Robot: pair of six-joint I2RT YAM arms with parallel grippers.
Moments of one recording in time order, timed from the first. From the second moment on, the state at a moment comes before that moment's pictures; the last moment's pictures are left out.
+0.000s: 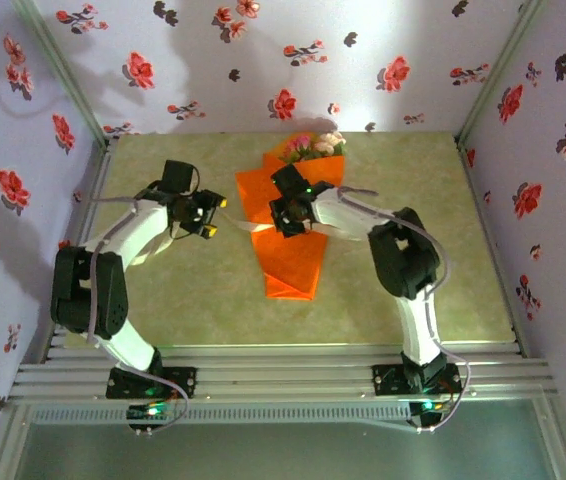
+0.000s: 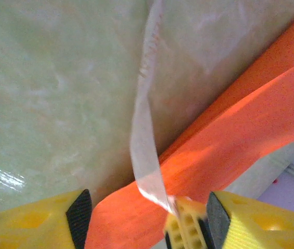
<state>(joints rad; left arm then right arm) -0.26 1.64 1.17 -0.52 0.30 -1.33 0.68 2.03 1.55 -0.57 -0.14 1.81</state>
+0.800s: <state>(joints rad) -0.42 1.68 1.03 -0.49 0.18 -1.68 0.35 1.10 0.85 -1.19 -0.06 1.06</state>
